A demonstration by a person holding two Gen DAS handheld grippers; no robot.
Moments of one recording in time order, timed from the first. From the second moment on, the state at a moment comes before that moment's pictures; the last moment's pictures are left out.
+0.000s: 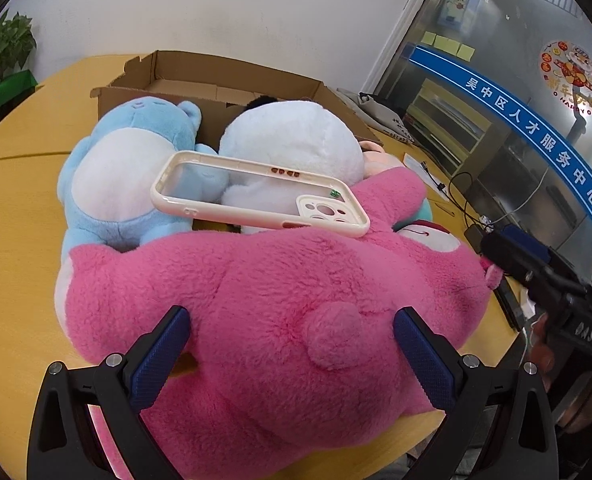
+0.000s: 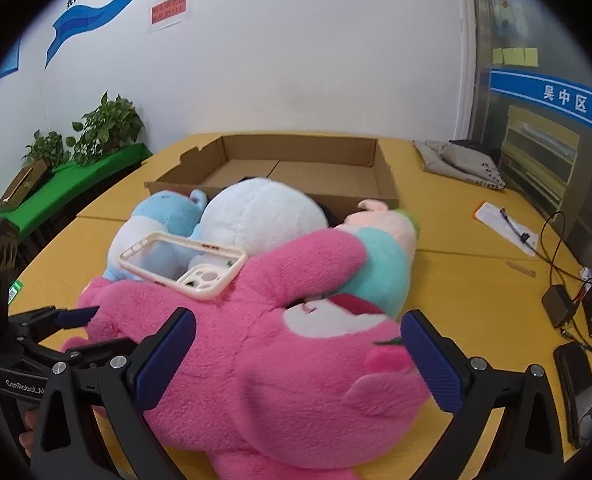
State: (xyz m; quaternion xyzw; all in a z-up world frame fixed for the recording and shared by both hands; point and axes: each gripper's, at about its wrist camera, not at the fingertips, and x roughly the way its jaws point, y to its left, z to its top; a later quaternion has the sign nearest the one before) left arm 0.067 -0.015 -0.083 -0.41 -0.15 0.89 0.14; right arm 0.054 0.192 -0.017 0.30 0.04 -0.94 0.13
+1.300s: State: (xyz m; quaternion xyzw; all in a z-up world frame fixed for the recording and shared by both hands) left arm 0.143 -0.040 -0.015 -0.34 -0.14 0.91 0.19; right arm 0.093 0.234 -0.026 0.31 -0.09 -0.92 0.24
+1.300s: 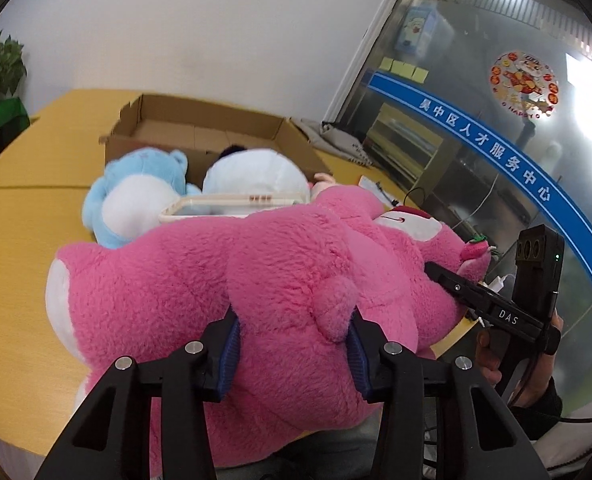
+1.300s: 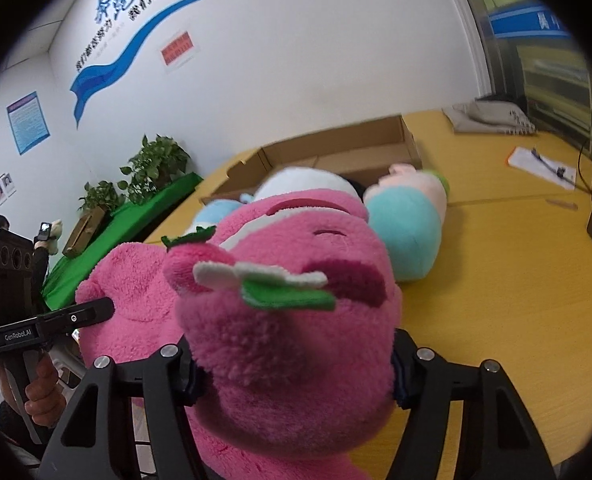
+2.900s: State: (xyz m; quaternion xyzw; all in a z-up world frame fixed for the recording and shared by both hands) left arm -0.469 -0.100 -0.108 -0.51 -0.09 0.84 0.14; right arm -0.441 0.183 -0.058 0.41 -0.19 -0.89 0.10
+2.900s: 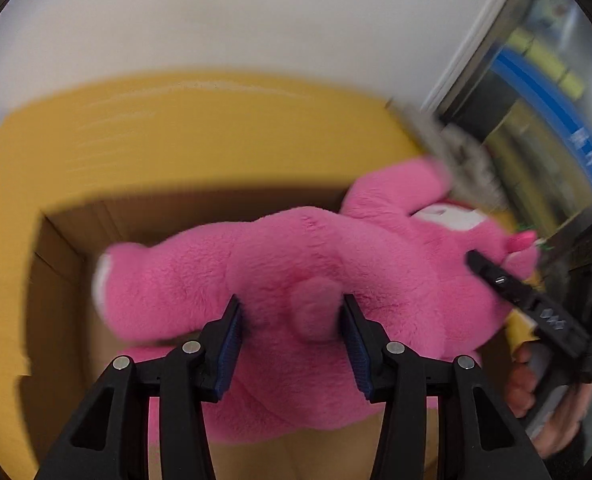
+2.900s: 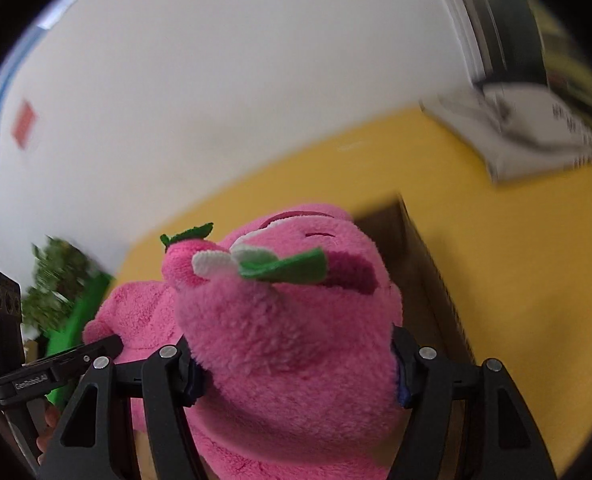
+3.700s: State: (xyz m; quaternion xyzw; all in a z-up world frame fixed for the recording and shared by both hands) left arm -0.270 -0.139 0.018 -0.36 -0.07 0.93 0.09; right arm -0.358 0.194 0.010 0.35 -0.10 -0.92 0.12
